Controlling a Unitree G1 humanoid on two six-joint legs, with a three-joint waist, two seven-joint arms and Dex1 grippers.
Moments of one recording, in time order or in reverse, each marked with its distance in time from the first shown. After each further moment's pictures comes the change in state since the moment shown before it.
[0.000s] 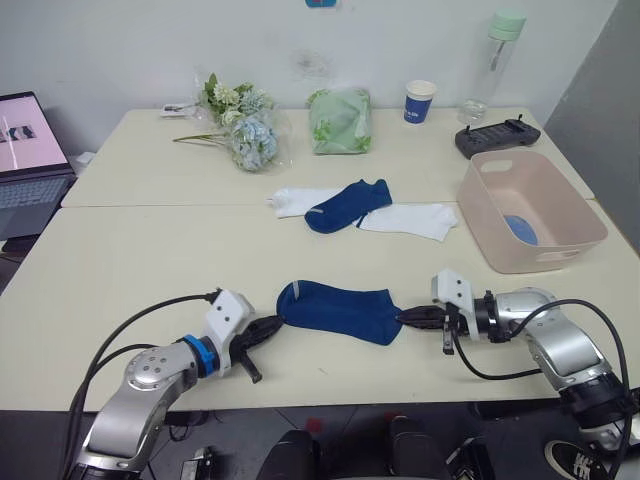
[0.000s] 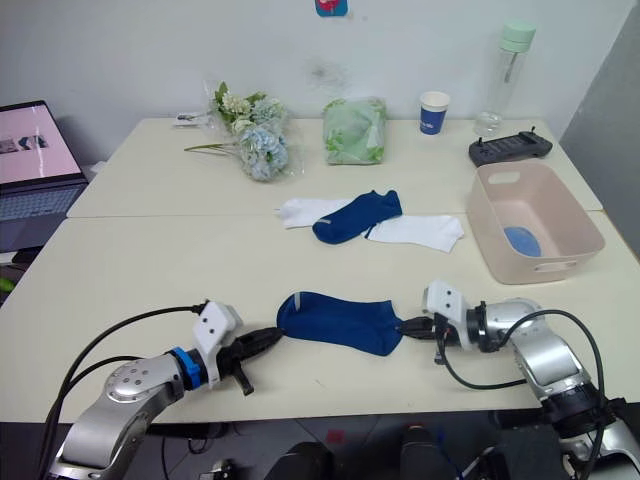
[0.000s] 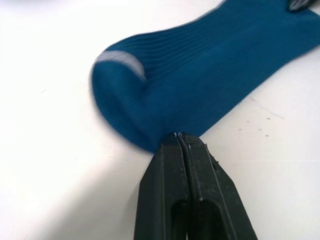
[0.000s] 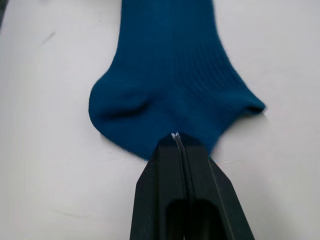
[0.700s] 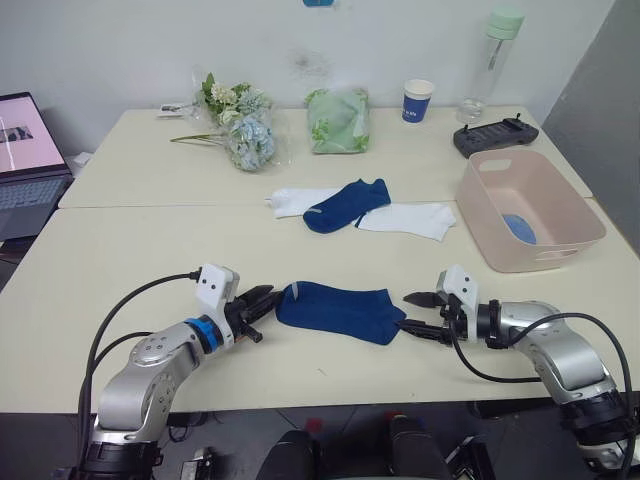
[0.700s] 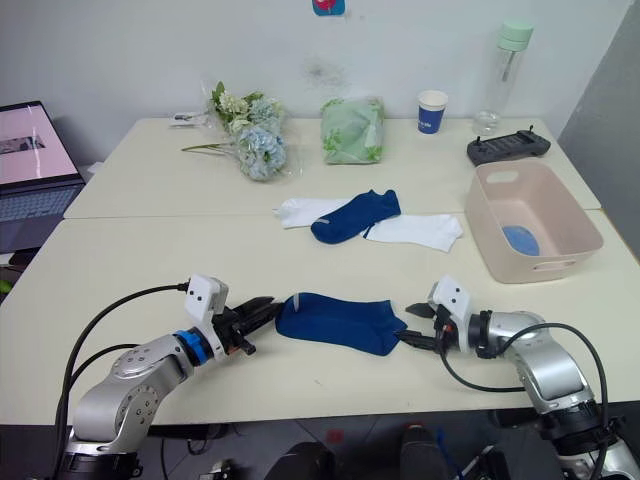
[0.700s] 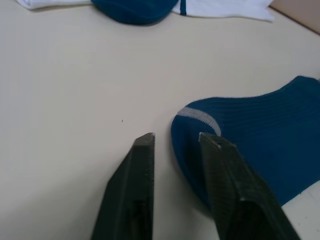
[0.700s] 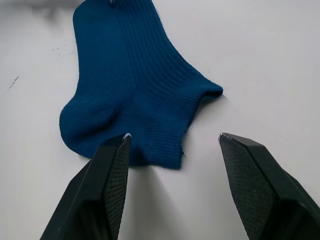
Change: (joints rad) left arm -0.117 -0.087 0.040 0.091 -0.051 0.135 0.109; right arm 0.066 0.035 -0.042 -0.043 -0.012 0.091 -0.142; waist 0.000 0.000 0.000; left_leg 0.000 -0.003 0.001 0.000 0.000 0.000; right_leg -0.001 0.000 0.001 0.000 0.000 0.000
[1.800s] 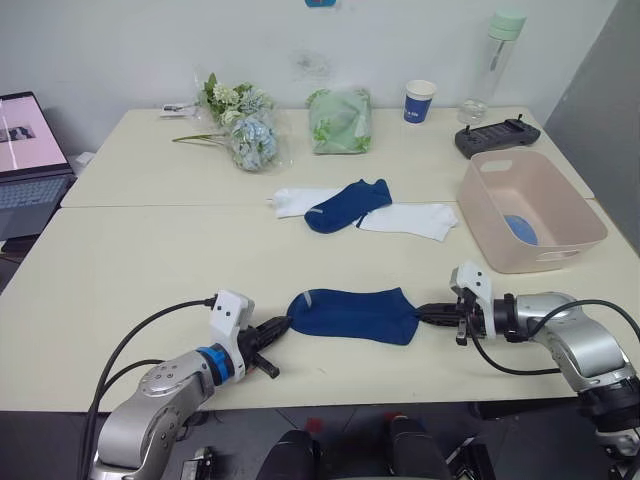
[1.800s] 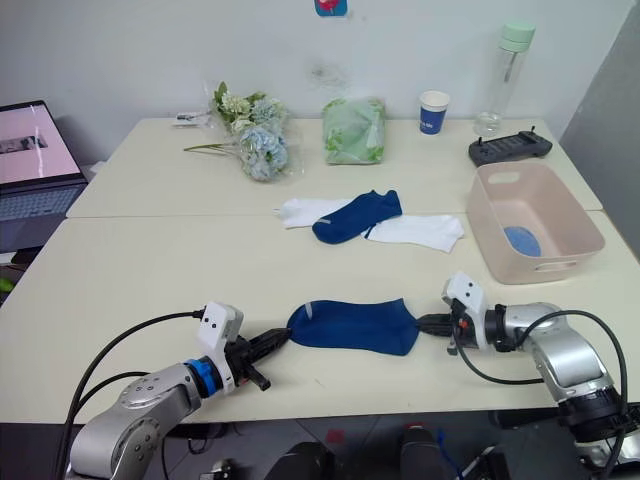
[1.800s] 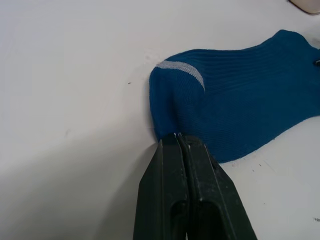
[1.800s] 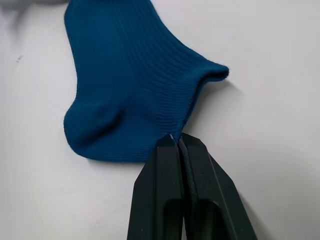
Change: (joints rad) left arm 0.163 -0.029 -0.040 -0.214 -0.054 0.128 0.054; right arm -0.061 -0.099 -0.002 0.082 0.034 0.057 0.093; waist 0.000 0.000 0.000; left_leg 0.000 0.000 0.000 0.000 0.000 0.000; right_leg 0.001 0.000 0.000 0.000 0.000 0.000
